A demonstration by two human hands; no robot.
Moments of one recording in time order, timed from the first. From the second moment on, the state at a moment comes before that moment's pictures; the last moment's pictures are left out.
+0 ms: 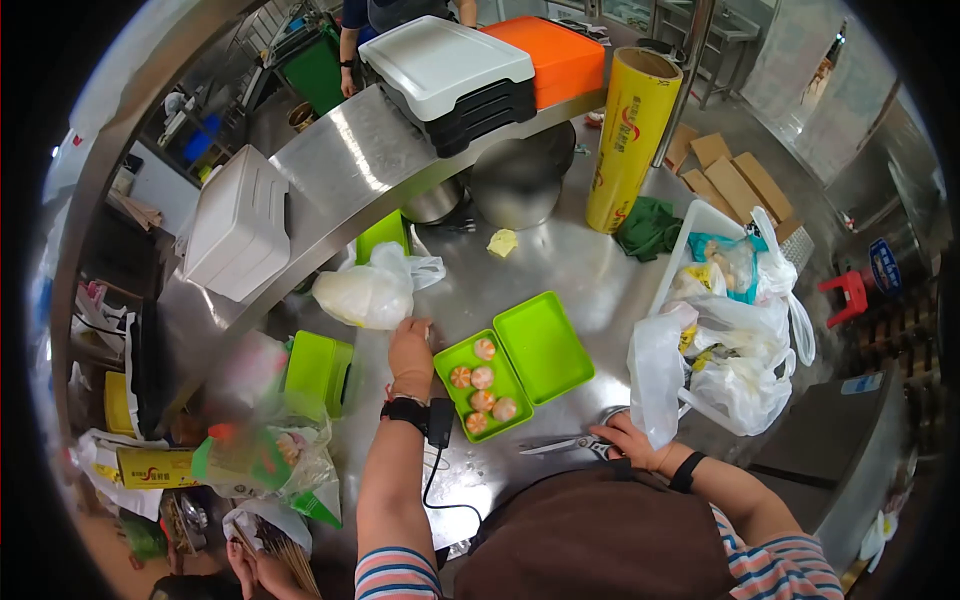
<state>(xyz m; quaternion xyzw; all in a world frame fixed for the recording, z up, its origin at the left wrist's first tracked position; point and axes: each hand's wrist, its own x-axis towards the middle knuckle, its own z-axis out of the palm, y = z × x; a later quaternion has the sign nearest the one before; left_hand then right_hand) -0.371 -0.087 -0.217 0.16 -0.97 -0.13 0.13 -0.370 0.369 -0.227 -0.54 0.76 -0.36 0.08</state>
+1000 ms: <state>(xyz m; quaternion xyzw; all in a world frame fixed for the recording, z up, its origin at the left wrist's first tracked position) -0.103 0.030 -0.231 0.48 -0.65 -0.53 0.25 -0.325 0.217 -0.145 -0.54 0.65 -0.26 0.46</state>
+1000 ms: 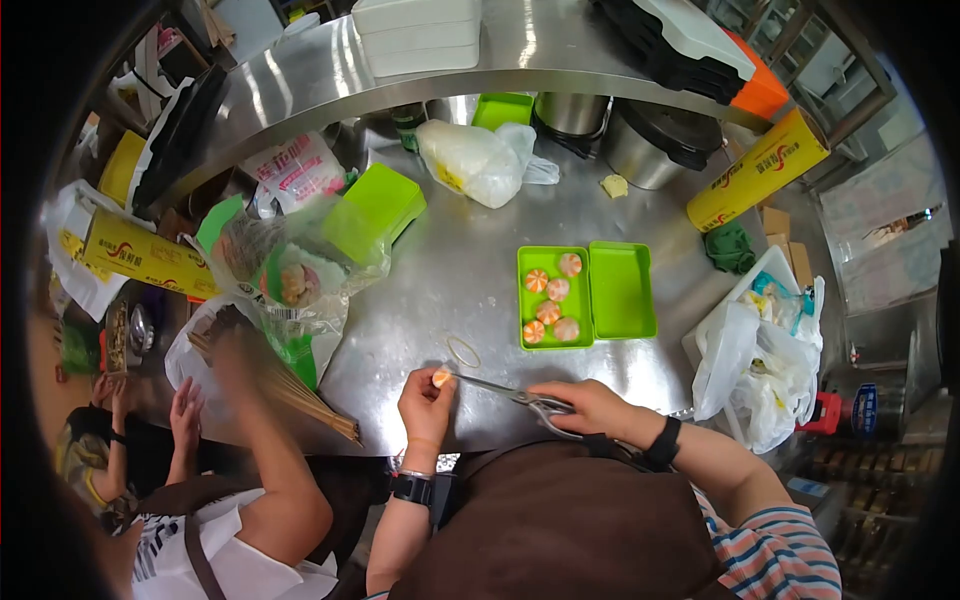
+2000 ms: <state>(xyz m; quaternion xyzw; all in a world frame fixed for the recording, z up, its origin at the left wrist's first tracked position) -0.113 0.043 -0.220 0.50 -0.65 -0.50 0.29 -0.297 0.195 -0.157 -0.51 0.66 -0.29 0.46</state>
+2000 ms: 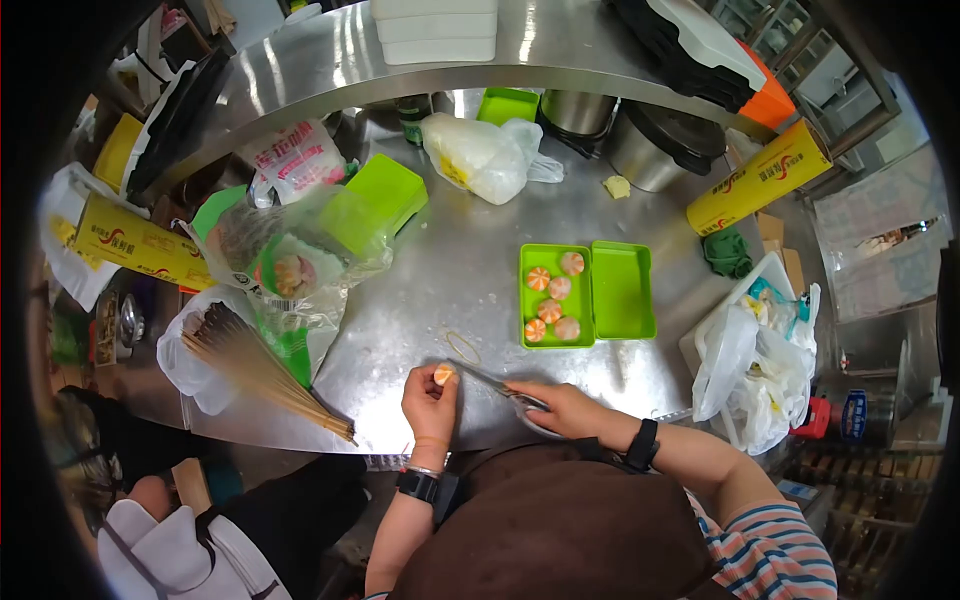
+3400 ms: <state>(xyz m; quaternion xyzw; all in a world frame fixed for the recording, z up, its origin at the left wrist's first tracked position) -0.111 0.045 -0.229 0.49 -0.62 -0.52 0.32 -0.297 0.211 -0.164 -0.50 0.67 -0.32 0.45</state>
